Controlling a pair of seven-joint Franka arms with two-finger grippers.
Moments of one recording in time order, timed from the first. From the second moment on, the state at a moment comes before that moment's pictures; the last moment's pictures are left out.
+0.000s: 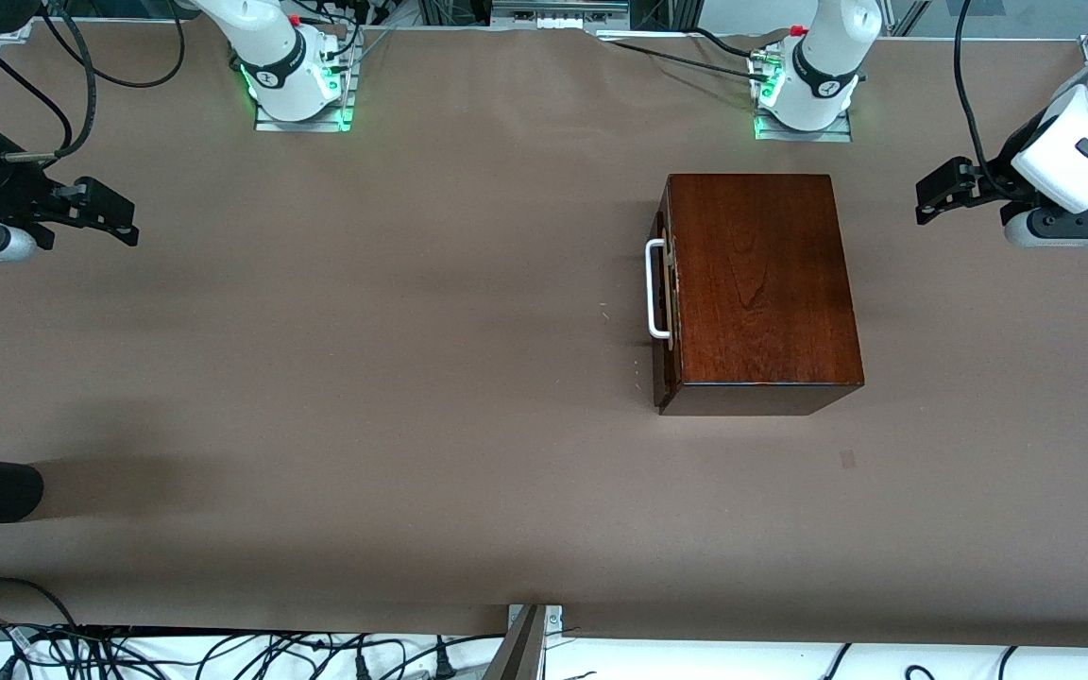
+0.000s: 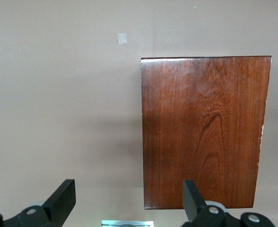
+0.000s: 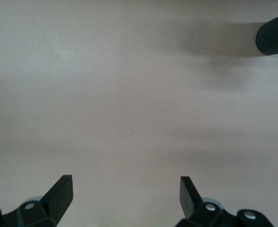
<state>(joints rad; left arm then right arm) -0.20 0.02 0.09 -1.55 0.00 1.45 -0.11 0.06 0.03 0.00 -1.58 -0.01 1.60 0.00</state>
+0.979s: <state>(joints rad) -0.13 0.02 0.00 -1.55 0.00 1.45 -0.11 0.06 0.03 0.00 -1.59 -0.01 1.60 0.00</state>
